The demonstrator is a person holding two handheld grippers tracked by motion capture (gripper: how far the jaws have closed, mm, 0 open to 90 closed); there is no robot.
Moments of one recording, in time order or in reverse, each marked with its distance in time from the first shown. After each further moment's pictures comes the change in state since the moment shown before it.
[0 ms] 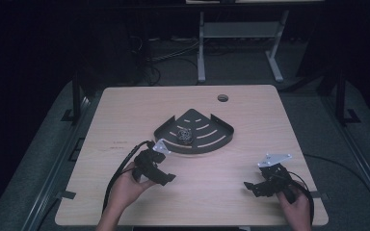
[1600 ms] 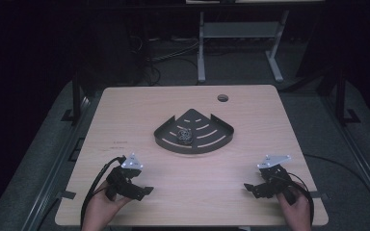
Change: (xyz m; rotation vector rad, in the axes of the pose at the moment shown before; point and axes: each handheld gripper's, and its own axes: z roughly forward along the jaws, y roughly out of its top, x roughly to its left) left arm 0.001 -0.075 -0.032 -0.045 0.044 -0.104; right arm 0.001 -0.003 0.002 0.014 0.003 0.007
